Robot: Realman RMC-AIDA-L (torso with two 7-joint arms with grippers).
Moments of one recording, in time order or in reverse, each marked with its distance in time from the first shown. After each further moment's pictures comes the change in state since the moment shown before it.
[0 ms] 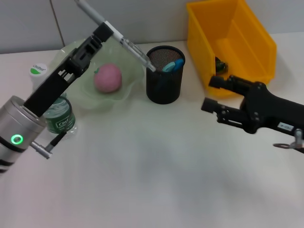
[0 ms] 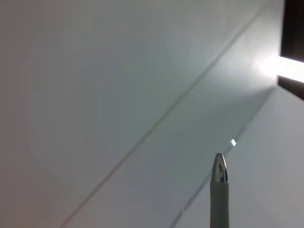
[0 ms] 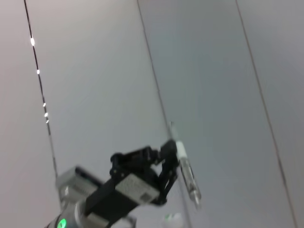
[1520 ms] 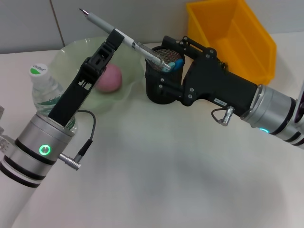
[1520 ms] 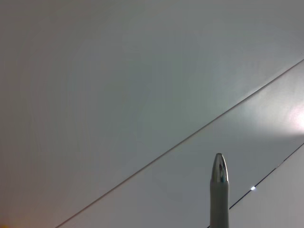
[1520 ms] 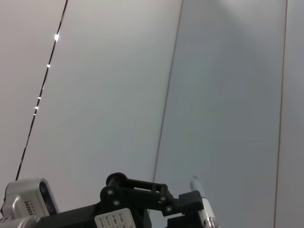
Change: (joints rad) left arm 0.009 0.000 -0.552 -0.260 0.440 -0.091 0.076; right arm 0.217 0.012 0.028 0.360 0.117 0.164 -0.640
